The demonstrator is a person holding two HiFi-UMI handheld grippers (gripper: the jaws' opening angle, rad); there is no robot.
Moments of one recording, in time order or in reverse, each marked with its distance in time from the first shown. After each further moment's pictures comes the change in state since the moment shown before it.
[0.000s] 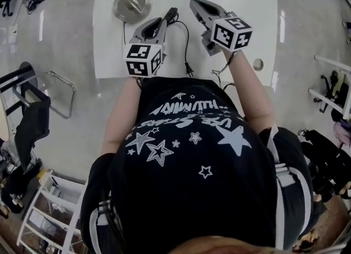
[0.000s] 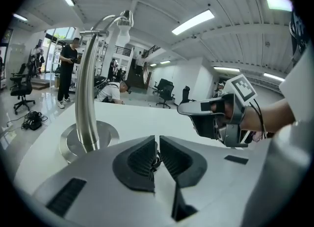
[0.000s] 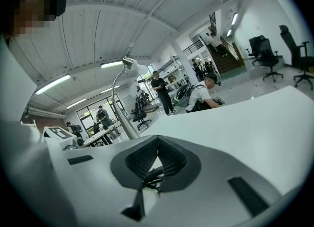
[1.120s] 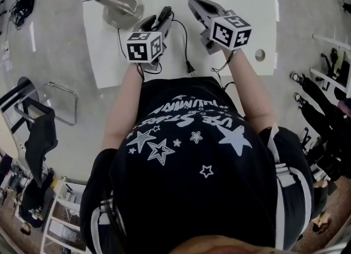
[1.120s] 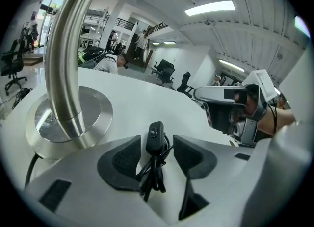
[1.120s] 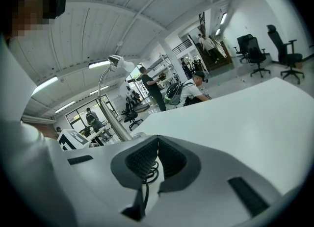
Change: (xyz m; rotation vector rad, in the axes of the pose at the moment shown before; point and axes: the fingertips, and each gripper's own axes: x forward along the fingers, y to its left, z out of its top) left arm 0.055 0.016 -0.052 -0.126 0.258 -0.082; right arm -0.003 -0.024 -0.015 0.077 0.011 -0.106
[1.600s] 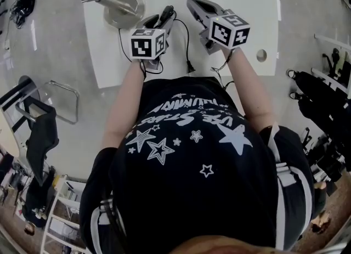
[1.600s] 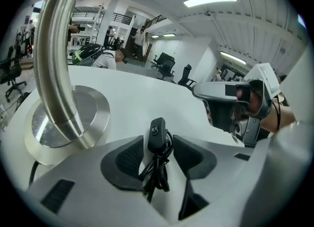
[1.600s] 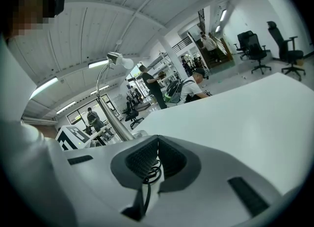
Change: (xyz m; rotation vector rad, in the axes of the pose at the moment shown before) left arm 0.010 0.000 -0.006 0.029 0.081 0.025; right arm 0.008 -0.001 -0.007 0.014 0.020 0.010
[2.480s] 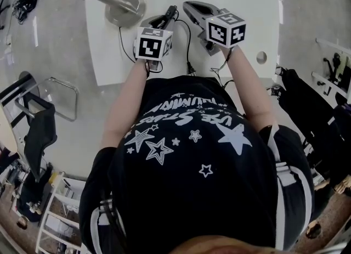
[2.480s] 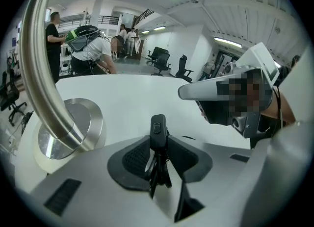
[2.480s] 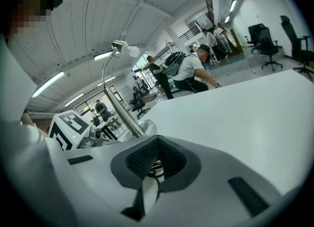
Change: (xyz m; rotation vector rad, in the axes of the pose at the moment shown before) left arm 0.000 -0.014 0.000 0.144 0.061 0.047; right arm 0.010 0.010 -0.019 -0.043 0.114 0.075
